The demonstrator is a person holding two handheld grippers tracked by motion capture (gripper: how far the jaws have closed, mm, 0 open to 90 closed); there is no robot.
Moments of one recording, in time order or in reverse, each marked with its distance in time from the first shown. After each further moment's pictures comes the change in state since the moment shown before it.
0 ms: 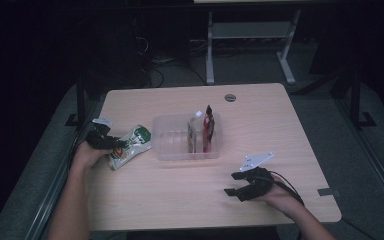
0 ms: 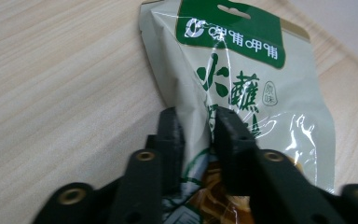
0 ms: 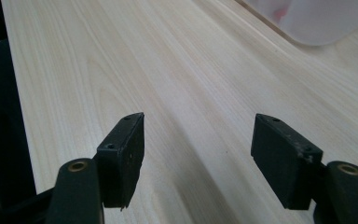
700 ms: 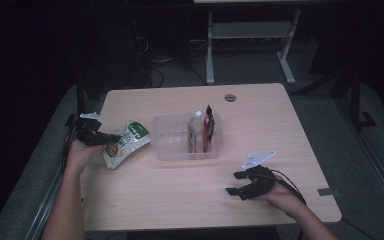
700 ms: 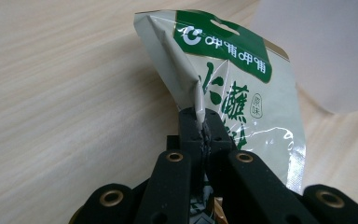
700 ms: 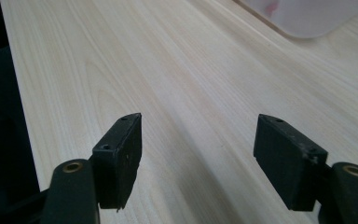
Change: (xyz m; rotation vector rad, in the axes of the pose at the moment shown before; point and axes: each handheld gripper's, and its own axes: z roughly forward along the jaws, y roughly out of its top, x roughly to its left) left arm -0.006 0.005 -0.040 -0.076 -0.017 -0.093; right arm -0.005 -0.001 -0.004 0.002 0.005 0.039
